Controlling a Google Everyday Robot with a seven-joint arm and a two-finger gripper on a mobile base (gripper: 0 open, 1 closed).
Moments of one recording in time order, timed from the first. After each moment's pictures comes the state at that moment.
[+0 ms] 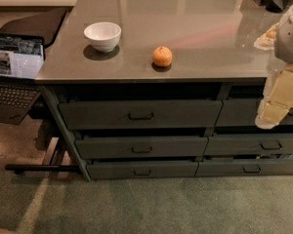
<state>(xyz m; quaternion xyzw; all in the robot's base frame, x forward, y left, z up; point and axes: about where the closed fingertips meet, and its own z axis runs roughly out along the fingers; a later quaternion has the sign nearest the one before) 0.438 -0.217 0.976 -0.60 0.78 -0.03 0.16</state>
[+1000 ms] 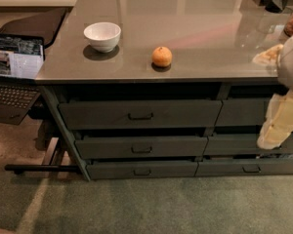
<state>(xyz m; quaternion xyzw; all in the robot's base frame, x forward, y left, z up) 0.425 -0.220 0.948 -0.62 0.76 -0.03 0.18</state>
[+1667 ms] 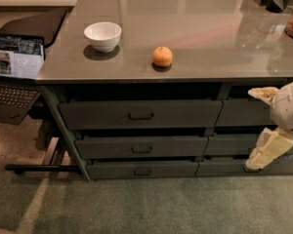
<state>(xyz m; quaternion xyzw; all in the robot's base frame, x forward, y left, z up) 0.435 -0.247 0.854 -0.60 0.76 0.02 0.25</state>
